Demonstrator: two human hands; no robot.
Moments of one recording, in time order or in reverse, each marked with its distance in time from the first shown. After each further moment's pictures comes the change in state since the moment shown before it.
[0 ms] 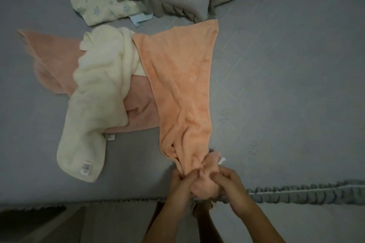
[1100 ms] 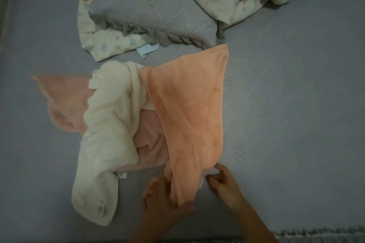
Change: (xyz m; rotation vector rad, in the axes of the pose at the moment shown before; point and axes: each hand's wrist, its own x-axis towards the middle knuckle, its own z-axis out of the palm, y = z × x) left_hand 0.039 0.100 -0.061 1.285 0.144 0.103; right_hand 0.127 -0.016 0.031 -0.063 0.095 0.075
